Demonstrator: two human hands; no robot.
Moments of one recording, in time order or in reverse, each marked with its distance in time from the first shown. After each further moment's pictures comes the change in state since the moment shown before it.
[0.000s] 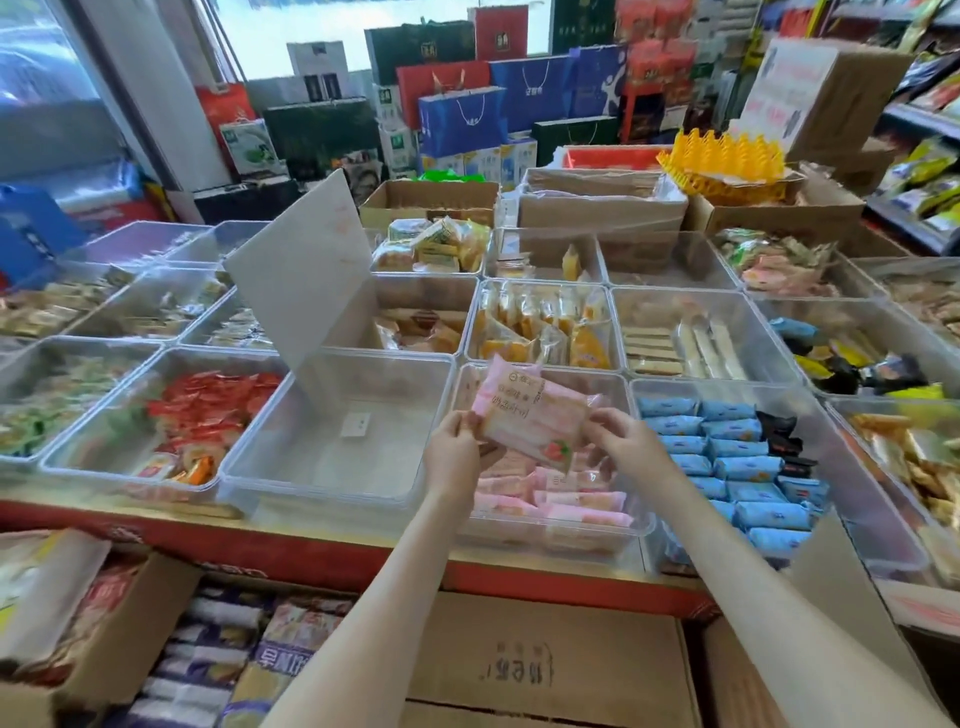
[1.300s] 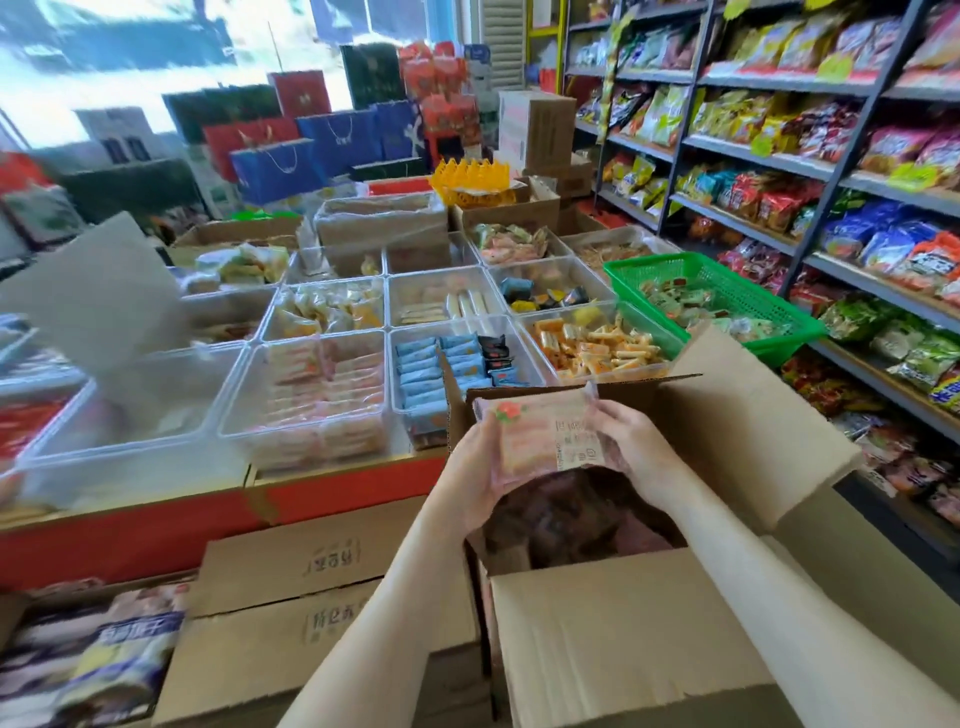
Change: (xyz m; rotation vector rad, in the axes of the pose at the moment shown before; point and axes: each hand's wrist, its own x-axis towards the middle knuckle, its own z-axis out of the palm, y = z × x) left_hand -0.369 -0.116 0.194 -0.132 -0.745 -0.236; right_hand -0.372 0.100 -0.270 0.343 0.205 0.027
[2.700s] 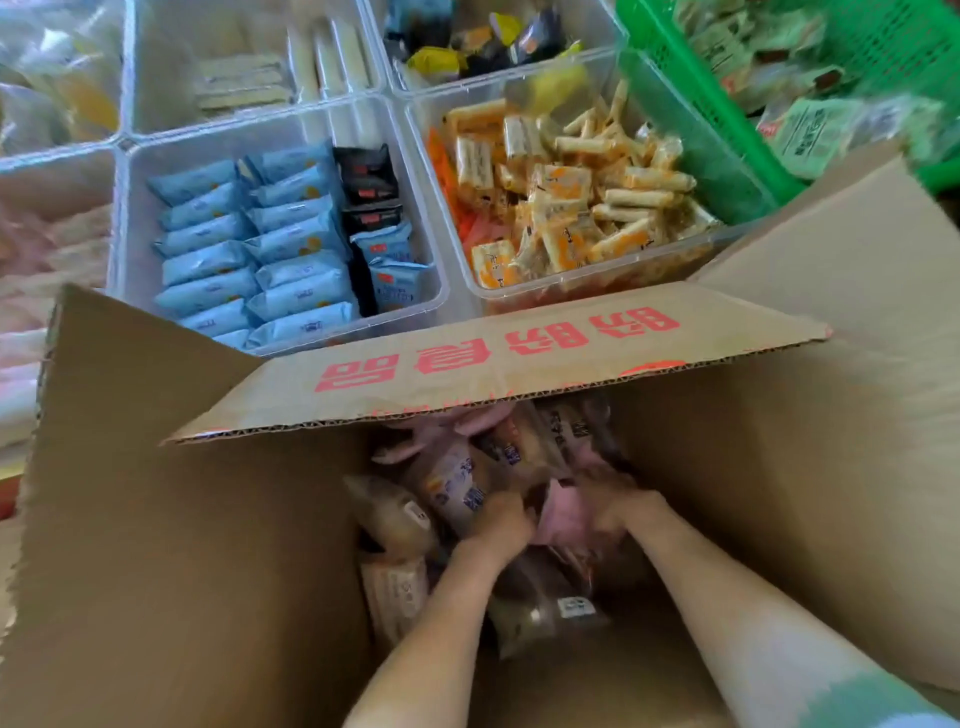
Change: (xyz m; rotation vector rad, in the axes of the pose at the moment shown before) left_hand 0.265 -0.264 -0.019 1.369 -0.101 -0.680; right_hand 0.200 0.296 -0.158 -1.367 -0.682 0.651
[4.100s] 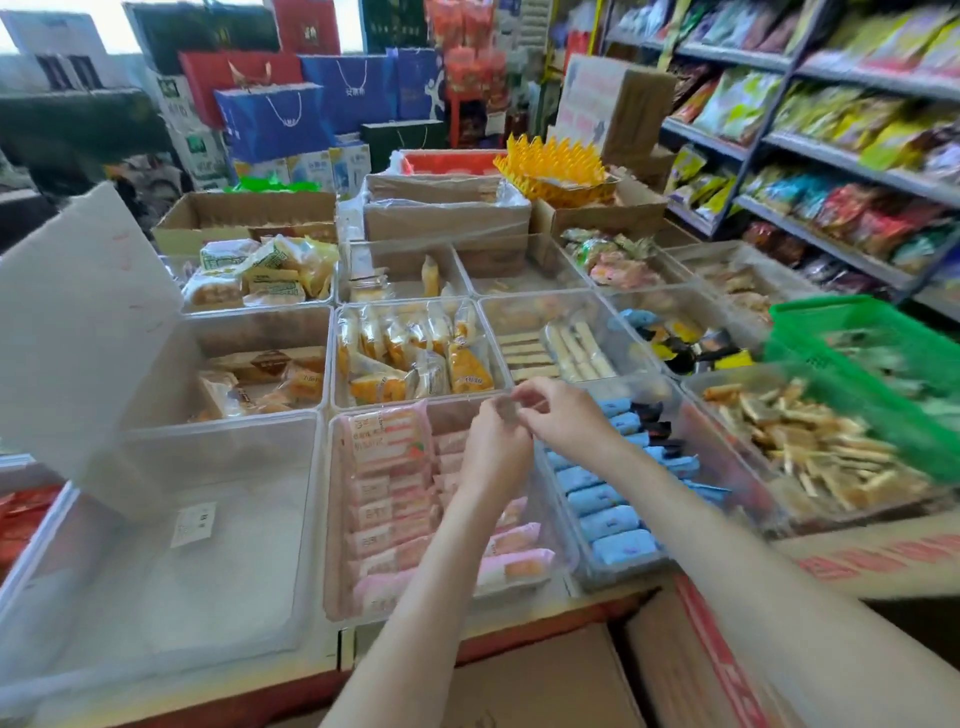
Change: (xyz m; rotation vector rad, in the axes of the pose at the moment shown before) left_hand -0.190 -0.241 -0.466 -0.713 0.676 0.442; right_hand -0.142 -0.545 -0.303 0.510 0.942 -0.347
